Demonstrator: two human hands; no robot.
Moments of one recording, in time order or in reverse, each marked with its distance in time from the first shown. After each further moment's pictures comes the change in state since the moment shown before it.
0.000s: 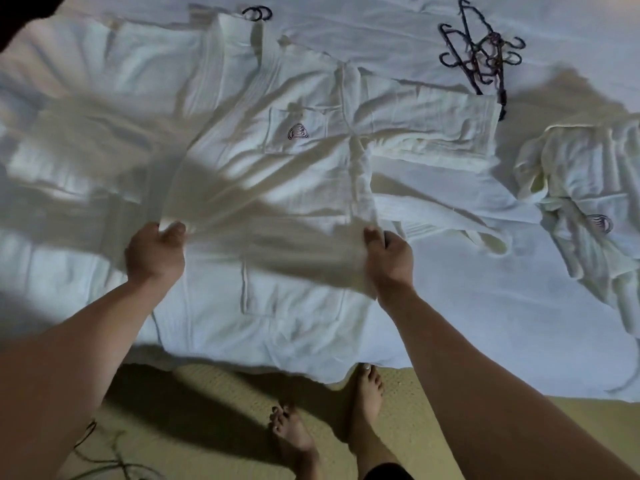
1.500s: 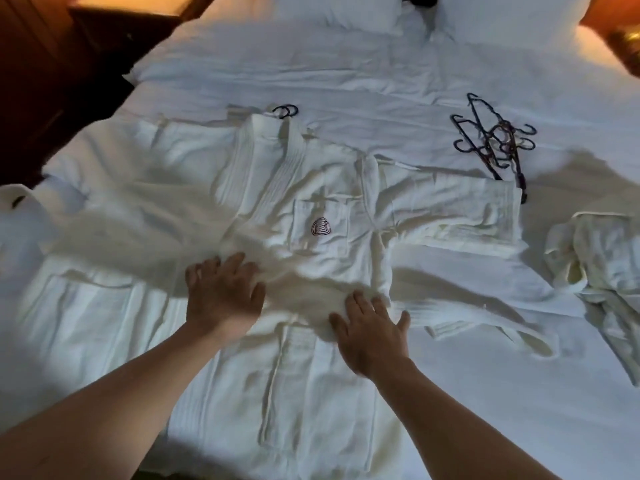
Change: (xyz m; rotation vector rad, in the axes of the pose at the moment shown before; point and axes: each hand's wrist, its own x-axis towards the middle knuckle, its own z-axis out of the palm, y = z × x) left_hand 0.050 0.076 0.033 0.622 0.045 0.623; right_hand 0.034 -0.038 0.059 -1.093 -0.381 -0.367
